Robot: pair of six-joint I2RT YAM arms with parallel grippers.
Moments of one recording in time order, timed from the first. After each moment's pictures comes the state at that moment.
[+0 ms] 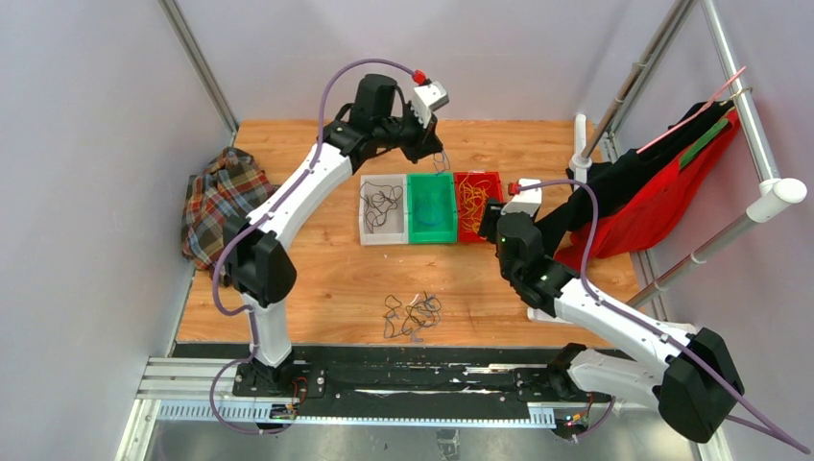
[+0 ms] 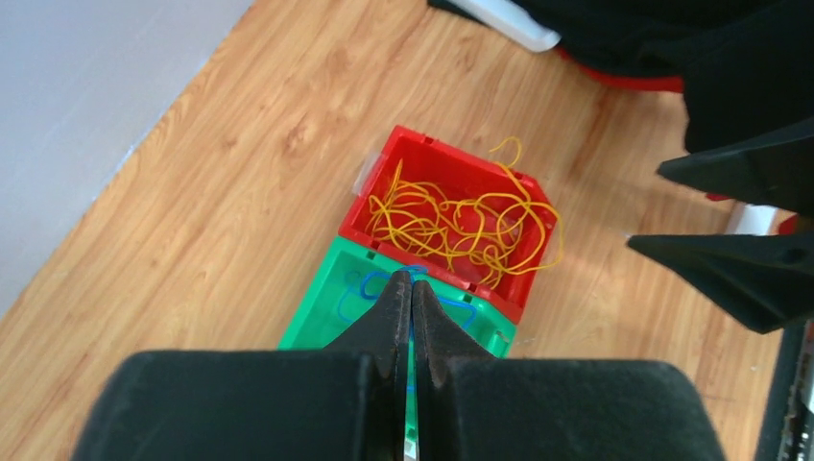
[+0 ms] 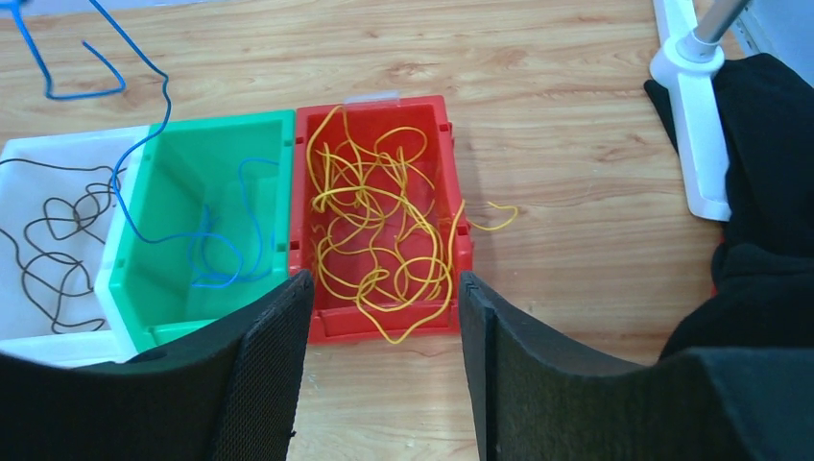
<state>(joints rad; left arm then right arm) -0.53 1.87 1.92 -0.46 0.56 0.22 0.72 1.06 0.64 0.15 0.71 0.25</state>
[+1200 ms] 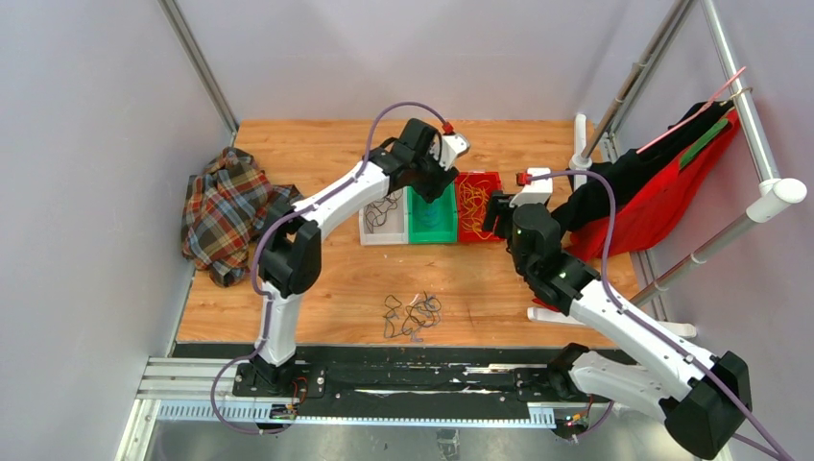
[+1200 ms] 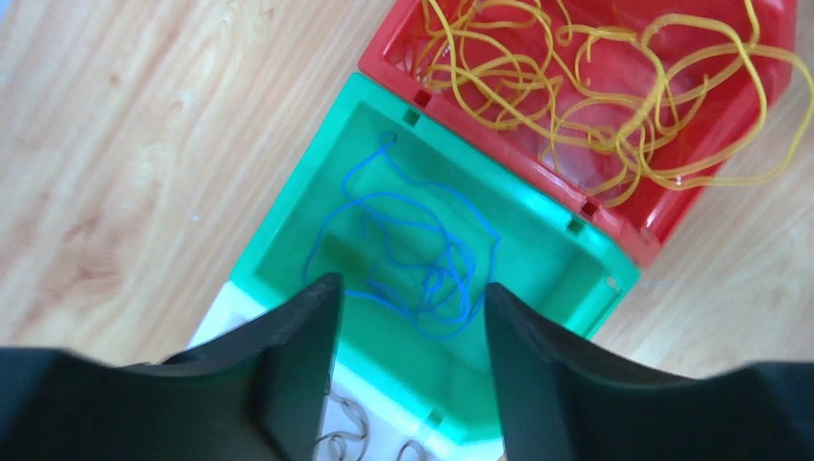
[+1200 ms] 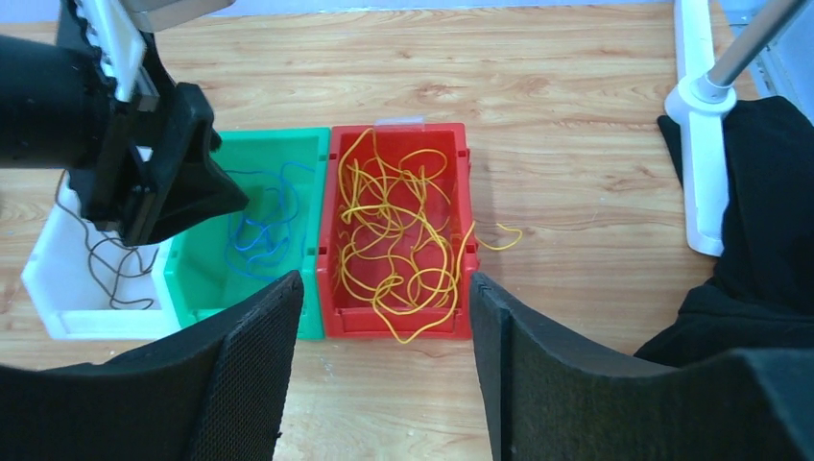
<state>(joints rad) -0.64 2.07 1.81 -0.48 0.13 0.29 0.68 0.97 0.74 -0.02 0.60 0.21</state>
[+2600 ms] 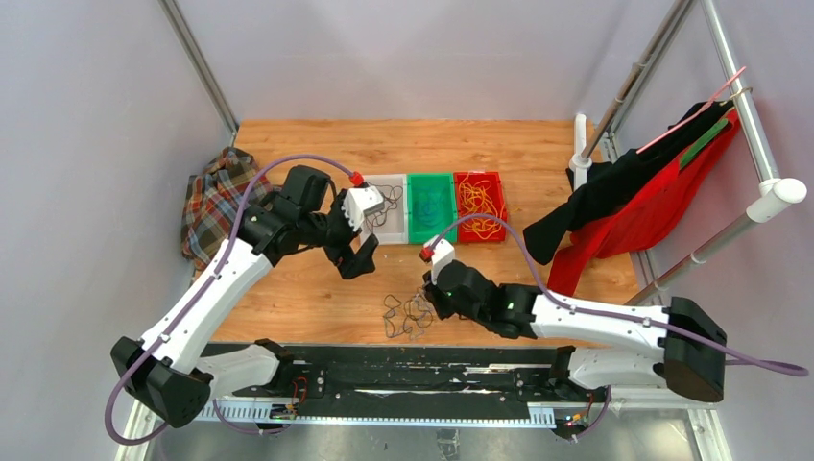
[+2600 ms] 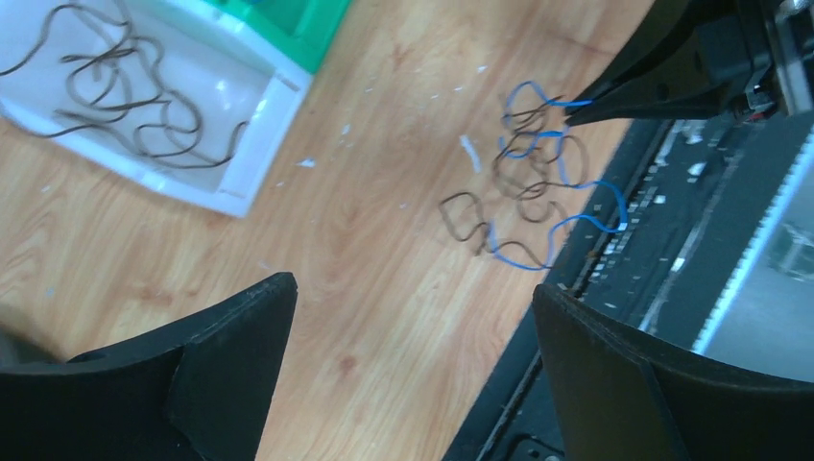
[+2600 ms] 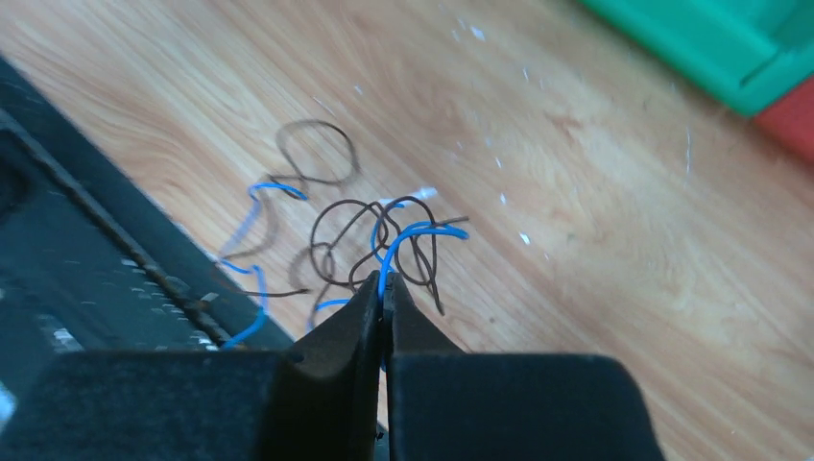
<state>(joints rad) -0.50 1.14 1.18 -0.88 0.44 0.36 1.17 1.19 0.65 -0.15 0.30 0.33</state>
